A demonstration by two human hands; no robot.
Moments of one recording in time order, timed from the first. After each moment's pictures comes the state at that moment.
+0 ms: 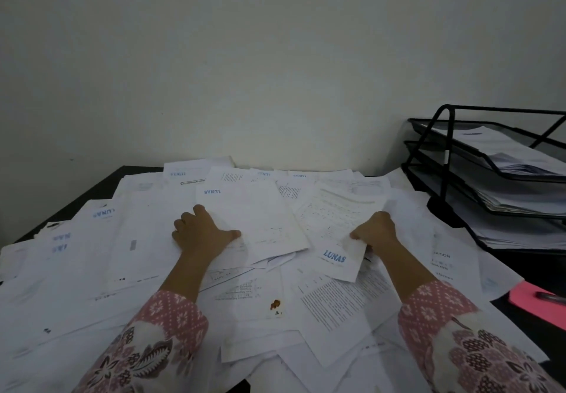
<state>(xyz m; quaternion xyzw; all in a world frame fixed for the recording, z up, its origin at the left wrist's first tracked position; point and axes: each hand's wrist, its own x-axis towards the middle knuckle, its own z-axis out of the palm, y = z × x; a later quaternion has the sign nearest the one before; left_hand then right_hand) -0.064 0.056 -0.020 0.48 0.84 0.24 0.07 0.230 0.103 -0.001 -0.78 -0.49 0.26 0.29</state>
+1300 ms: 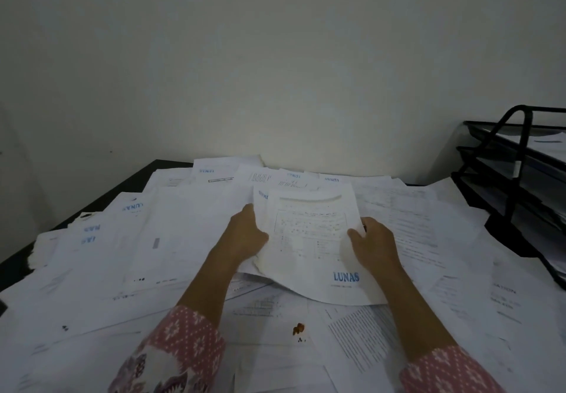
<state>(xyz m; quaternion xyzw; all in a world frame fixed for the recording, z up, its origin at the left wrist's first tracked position) -0.046 0.053 -0.001 0.56 0.70 0.36 0.25 0.173 0.109 -0.028 -0.65 -0.65 0.17 0.35</state>
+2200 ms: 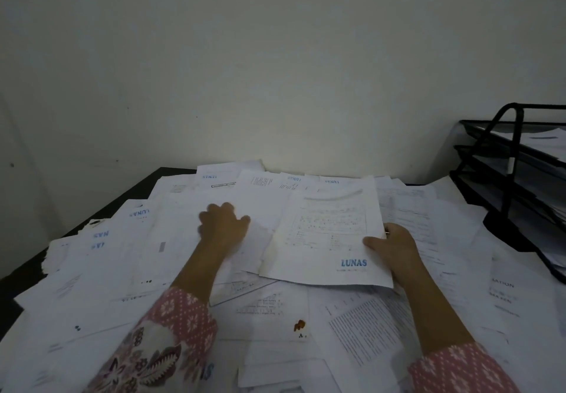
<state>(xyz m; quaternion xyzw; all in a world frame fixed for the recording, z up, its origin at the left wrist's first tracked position) -0.079 0.069 -0.002 0.49 0.82 0.26 0.09 0.203 0.087 -0.012 -0.62 -0.55 0.36 0.42</state>
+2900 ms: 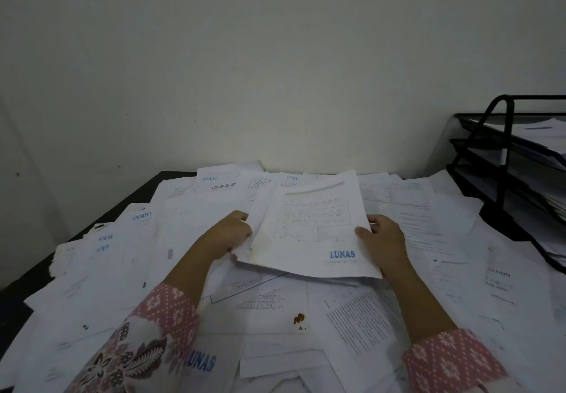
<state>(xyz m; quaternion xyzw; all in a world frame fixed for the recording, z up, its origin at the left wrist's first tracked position) -0.072 0.059 0.005 0.50 0.73 0.32 0.33 0.192 0.085 -0.015 -0.61 -0.57 0.31 0.45</state>
